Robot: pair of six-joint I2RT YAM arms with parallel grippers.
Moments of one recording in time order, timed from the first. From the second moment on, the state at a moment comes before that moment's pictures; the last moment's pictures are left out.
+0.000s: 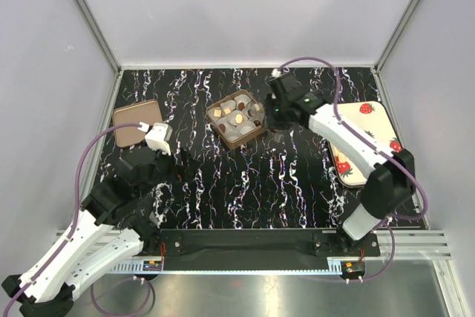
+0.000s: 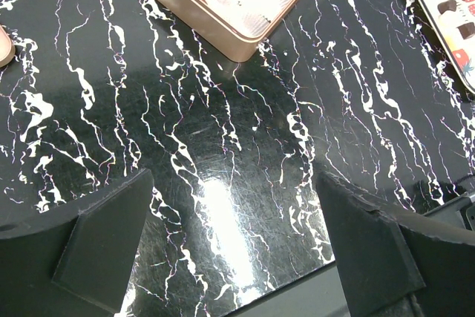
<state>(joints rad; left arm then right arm) -0.67 0.57 0.78 -0.69 -0.17 -0.39 0.57 1.61 1.48 -0.76 0.05 0.54</state>
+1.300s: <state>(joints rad) -0.67 0.56 0.78 -0.69 -0.17 -0.39 0.73 1.75 1.54 -0.83 0.13 0.55</state>
